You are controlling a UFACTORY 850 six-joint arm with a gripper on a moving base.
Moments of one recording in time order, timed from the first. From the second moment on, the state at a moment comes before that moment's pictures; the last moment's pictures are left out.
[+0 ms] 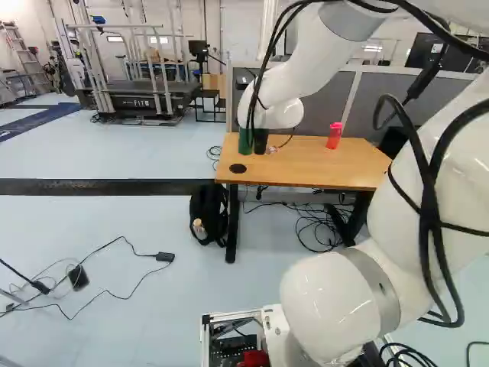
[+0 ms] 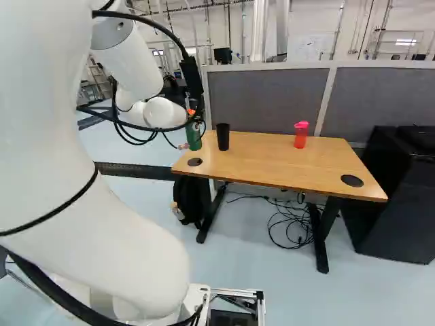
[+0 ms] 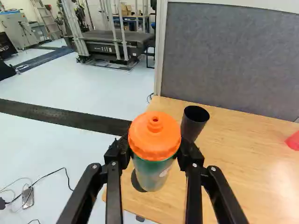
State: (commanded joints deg) arm 6.2 4.6 -37.5 0.0 26.0 0.0
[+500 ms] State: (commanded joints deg) arm 5.1 6.5 -32.0 0.0 30.1 0.0
